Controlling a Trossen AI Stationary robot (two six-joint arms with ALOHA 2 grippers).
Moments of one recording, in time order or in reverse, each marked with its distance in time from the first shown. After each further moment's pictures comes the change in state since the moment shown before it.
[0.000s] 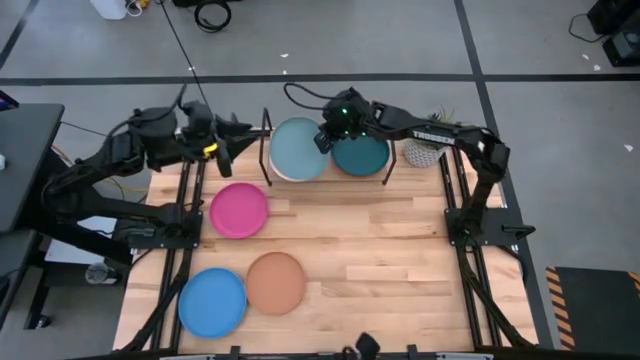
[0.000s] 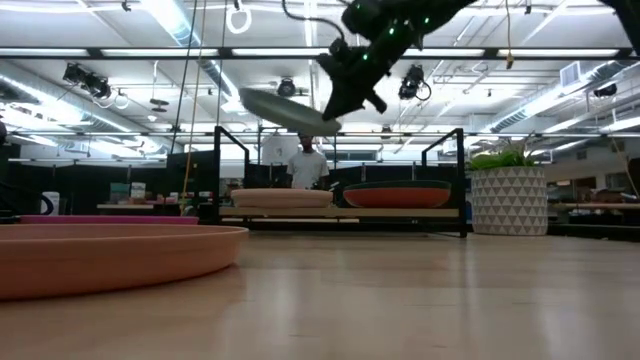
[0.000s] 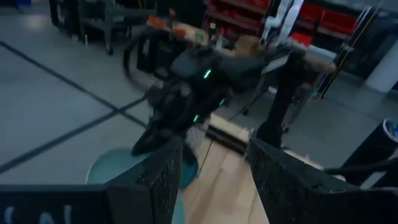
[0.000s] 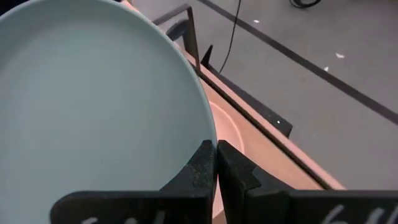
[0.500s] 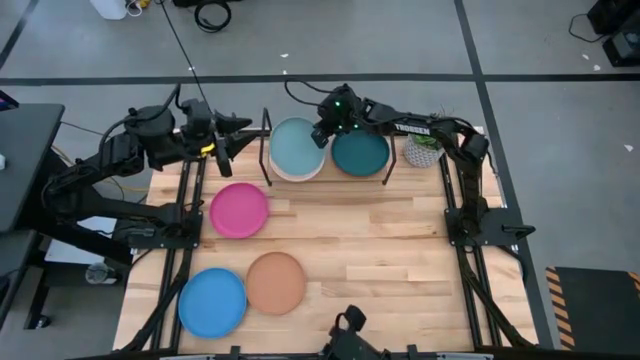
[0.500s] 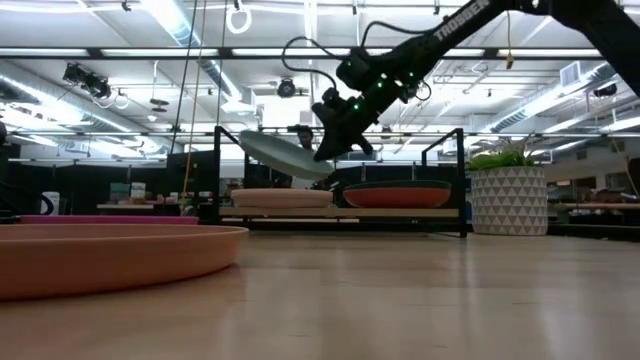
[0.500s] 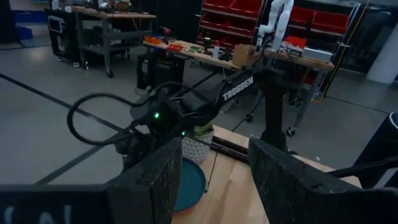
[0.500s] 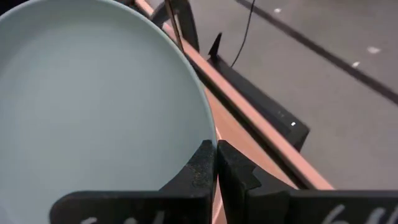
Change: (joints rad) left arm 0.000 -0.001 0.000 0.062 0.000 0.117; right arm -0.134 0.195 0.000 0.182 -0.207 -0.090
